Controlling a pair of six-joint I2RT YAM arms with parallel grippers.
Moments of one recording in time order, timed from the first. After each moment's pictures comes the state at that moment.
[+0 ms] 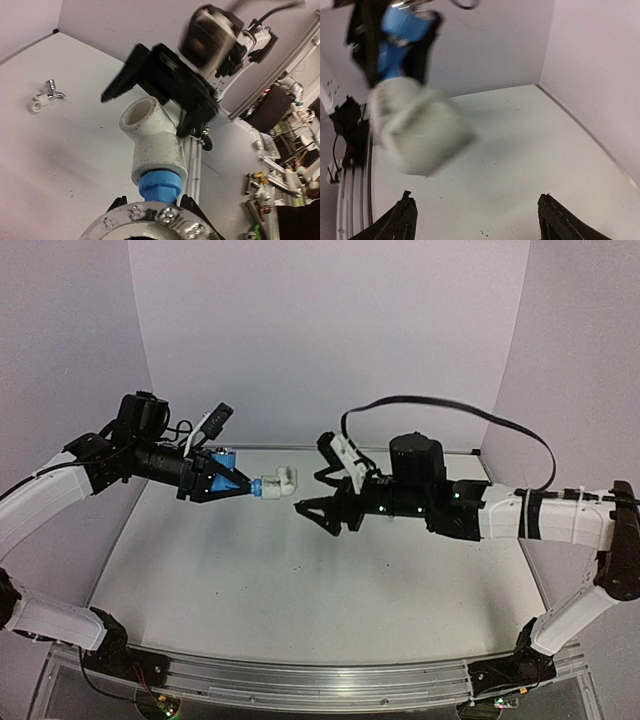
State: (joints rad) left arm -0.54 1.20 1.16 -0.50 0.96 -0.02; right arm 0.94 1.52 1.11 0.16 -0.24 -0.12
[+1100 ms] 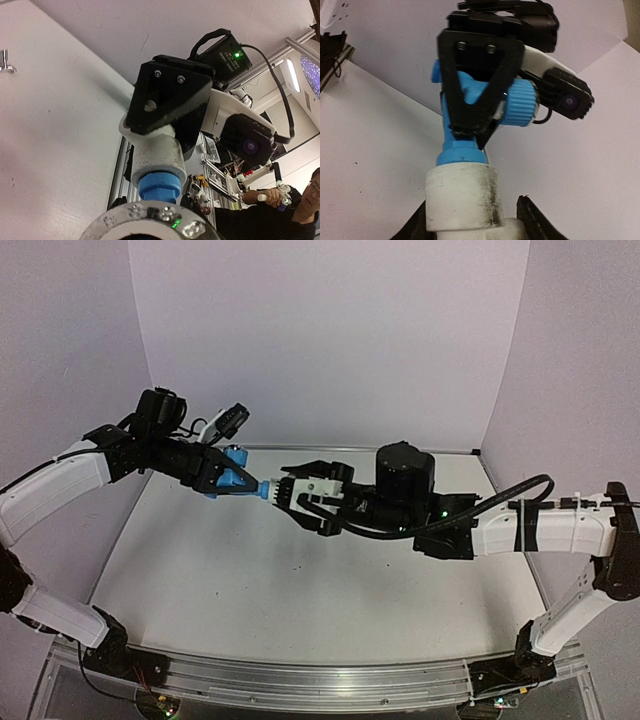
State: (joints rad) left arm -0.54 1.31 1.22 -0.49 1.21 -0.24; right arm 1.12 1.54 1.15 0.31 -0.04 -0.86
